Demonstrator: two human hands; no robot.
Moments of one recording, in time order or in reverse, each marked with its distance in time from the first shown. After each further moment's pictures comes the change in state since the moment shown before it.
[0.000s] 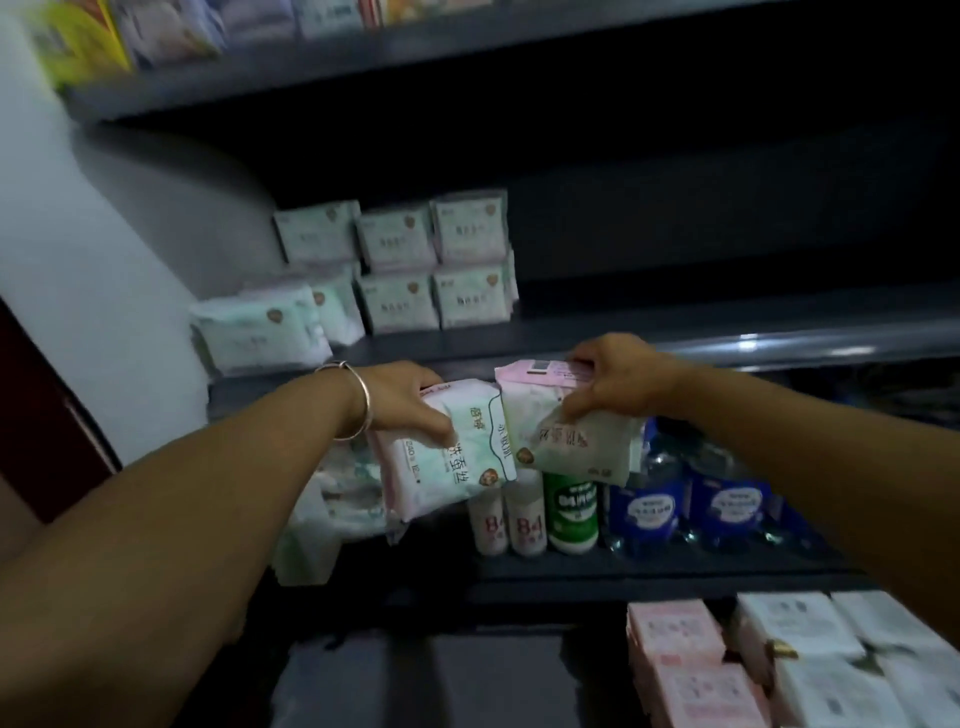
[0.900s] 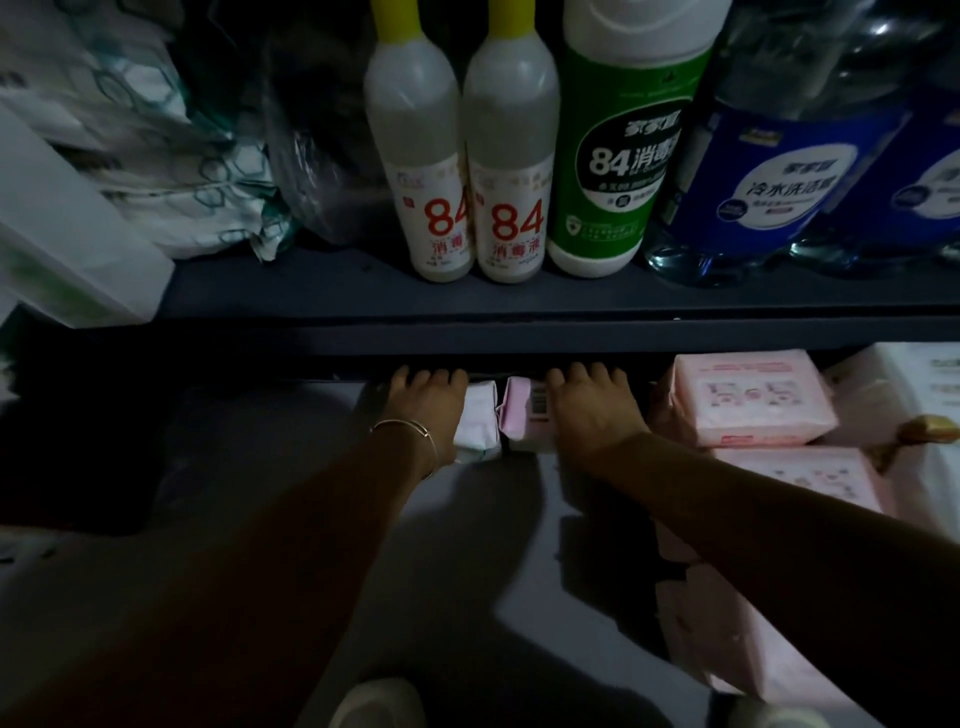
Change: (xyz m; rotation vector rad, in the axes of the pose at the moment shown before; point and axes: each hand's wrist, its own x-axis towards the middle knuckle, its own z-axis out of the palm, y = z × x) left_hand 0.153 -0.148 0.415 0.527 -0.216 -0.030; right_hand 0.017 0.196 0.394 -0.563 -0.402 0.151
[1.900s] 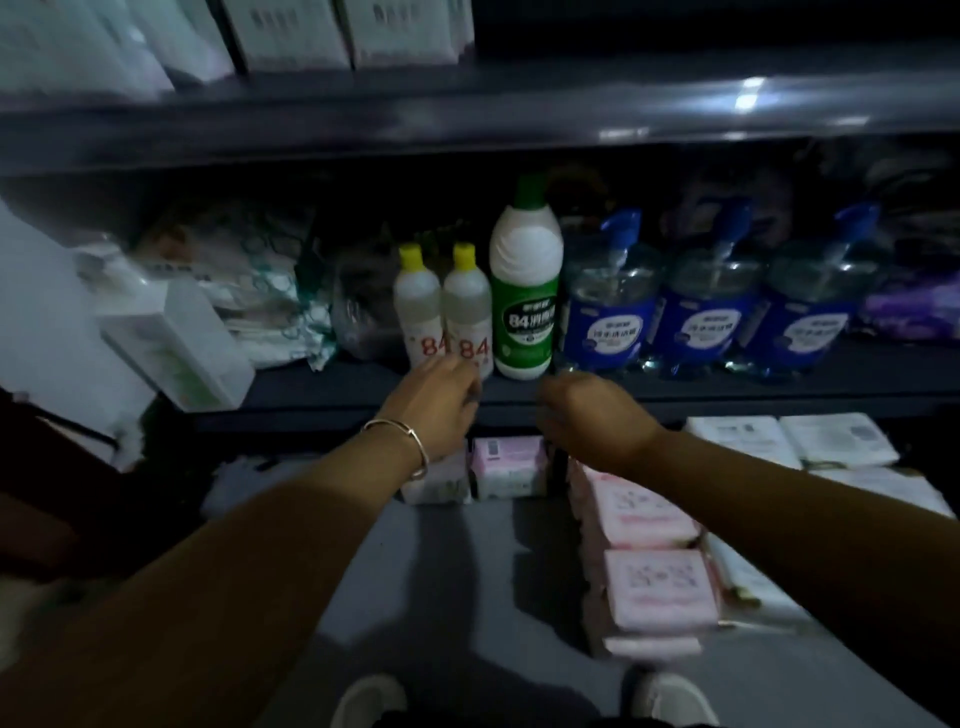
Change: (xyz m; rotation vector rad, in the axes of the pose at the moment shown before) left_hand -0.124 0.024 -0.166 -0.327 0.482 0.183; right_hand -0.130 0.048 -0.152 0.253 0.308 -0.197
